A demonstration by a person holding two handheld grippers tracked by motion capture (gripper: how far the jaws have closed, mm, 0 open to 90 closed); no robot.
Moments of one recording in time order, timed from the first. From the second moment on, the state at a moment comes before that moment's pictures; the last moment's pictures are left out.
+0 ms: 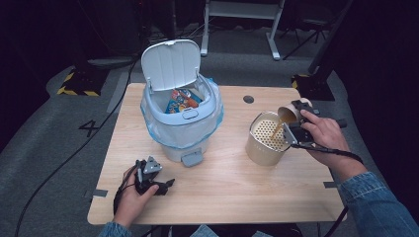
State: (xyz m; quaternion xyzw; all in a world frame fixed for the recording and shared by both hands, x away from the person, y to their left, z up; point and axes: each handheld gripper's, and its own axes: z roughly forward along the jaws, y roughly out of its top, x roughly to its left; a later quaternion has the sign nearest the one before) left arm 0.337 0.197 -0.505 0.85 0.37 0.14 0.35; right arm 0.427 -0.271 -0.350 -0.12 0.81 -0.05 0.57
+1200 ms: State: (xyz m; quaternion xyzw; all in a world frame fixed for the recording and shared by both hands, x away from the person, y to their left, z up) left arm 0.337 0.197 -0.505 0.85 0.37 0.14 0.35; right arm 0.412 -0.243 -0.361 -0.38 0.55 -0.35 0.66
